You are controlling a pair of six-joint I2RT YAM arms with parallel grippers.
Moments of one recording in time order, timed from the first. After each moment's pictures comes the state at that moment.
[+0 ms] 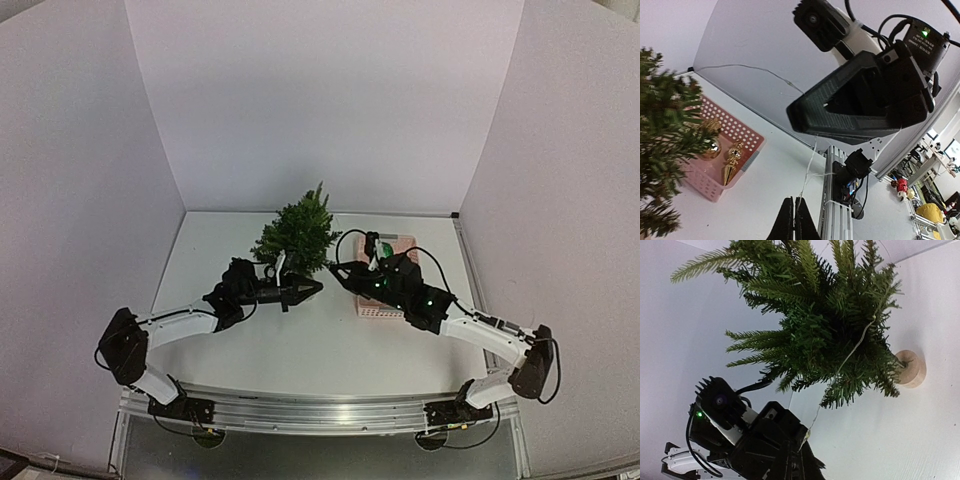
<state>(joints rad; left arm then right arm) -0.82 1.54 0.95 0.55 0.63 -0.48 0.90 1.41 1.19 -0.03 -0.01 1.05</state>
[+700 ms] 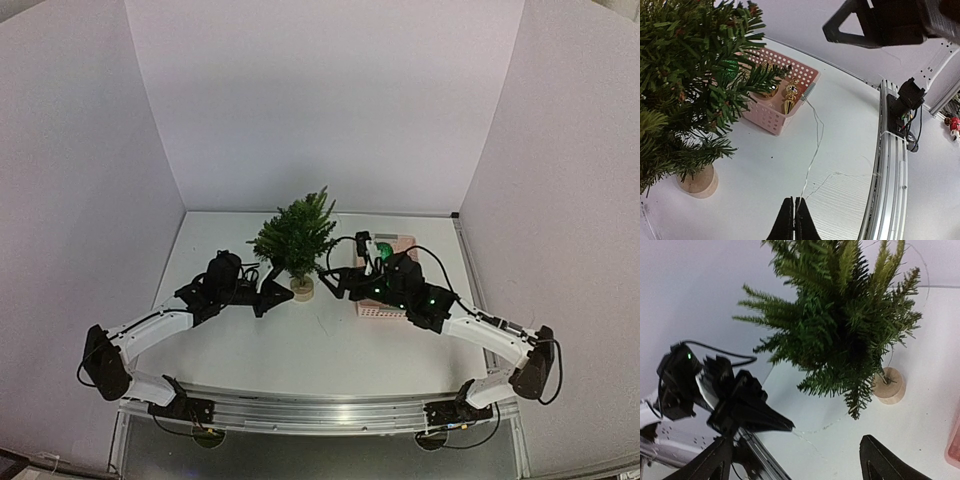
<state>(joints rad) -0.71 1.35 0.99 -0.12 0.57 0.03 0.91 1.40 1.20 -0.11 -0.10 0.66</state>
